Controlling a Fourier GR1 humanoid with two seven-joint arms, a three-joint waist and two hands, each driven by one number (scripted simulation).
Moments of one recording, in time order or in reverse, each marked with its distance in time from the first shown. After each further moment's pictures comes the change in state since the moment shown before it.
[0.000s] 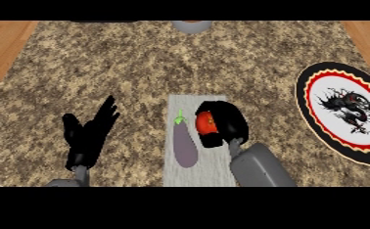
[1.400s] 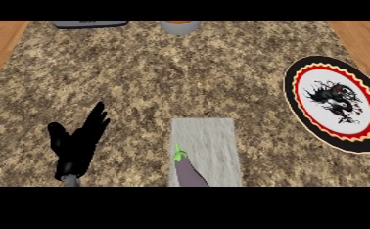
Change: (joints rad) left arm 0.069 0.000 0.049 -0.042 0.004 -0.009 -0.007; right arm 0.958 -0.591 0.115 -1.030 0.017 -0.559 -0.509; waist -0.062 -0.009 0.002
